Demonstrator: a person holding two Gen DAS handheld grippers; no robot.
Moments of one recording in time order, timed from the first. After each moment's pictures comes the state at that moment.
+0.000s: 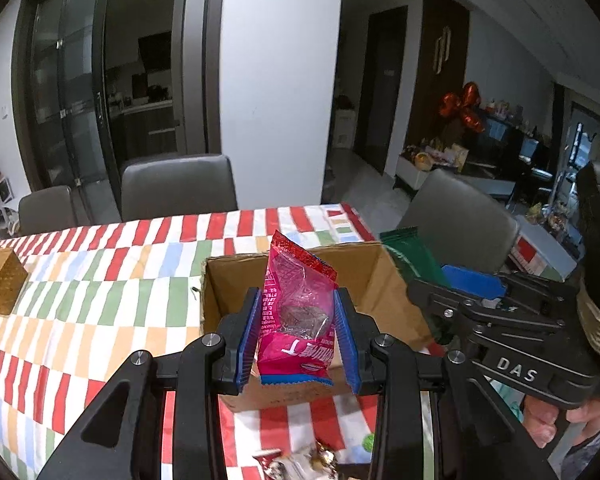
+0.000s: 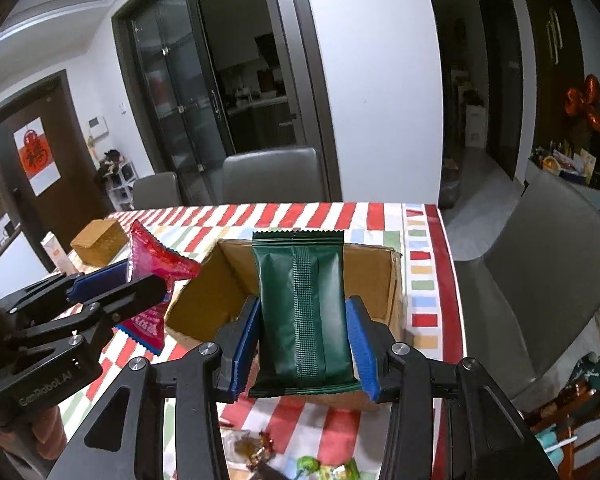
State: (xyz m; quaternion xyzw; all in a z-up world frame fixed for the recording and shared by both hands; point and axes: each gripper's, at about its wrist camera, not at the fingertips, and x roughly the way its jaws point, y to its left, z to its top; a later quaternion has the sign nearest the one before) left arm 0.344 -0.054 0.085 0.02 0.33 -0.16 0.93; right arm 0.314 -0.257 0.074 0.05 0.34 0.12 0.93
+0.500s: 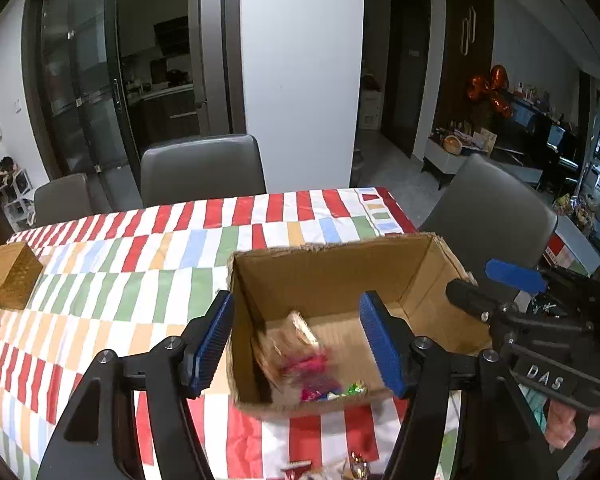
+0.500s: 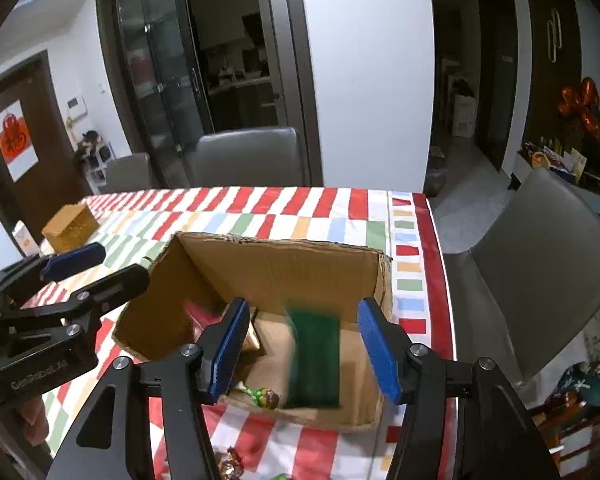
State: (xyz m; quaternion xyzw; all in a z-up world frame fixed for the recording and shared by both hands) left arm 0.366 -0.052 0.062 0.04 0.35 -0.11 0.93; right arm 0.342 -0.253 0.055 0.02 0.36 0.09 0.93
